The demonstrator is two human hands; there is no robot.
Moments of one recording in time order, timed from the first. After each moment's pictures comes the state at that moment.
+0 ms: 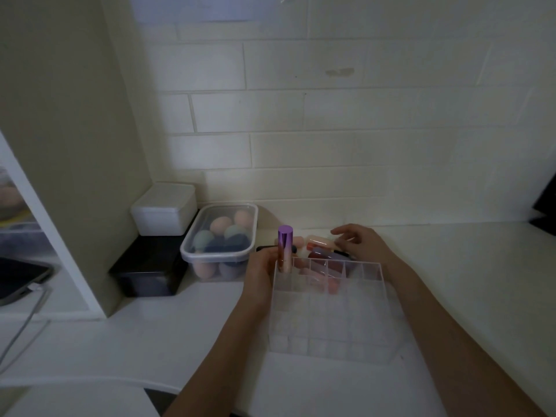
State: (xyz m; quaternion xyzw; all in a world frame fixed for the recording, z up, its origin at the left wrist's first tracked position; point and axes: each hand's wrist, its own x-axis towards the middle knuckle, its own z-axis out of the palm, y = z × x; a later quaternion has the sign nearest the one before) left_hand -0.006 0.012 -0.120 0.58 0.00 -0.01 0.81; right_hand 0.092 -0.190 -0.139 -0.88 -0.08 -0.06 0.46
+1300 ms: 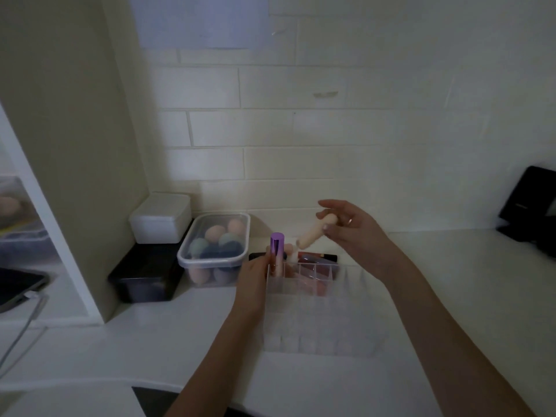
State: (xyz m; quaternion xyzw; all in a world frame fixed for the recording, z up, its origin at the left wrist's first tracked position) left_hand -0.015 0.013 -0.118 0.75 -0.02 0.08 0.65; right_hand 0.025 -0.170 -0.070 -0.65 -0.20 -0.03 0.73
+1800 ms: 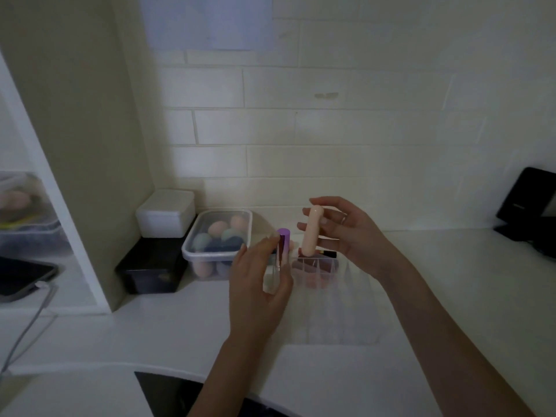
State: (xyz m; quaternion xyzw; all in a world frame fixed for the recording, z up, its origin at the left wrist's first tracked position) left_hand -0.059 0.011 -0.129 0.78 -0.13 0.43 0.43; right_hand -0.005 -0.160 -0.056 -0.59 -0.24 0.05 0.76
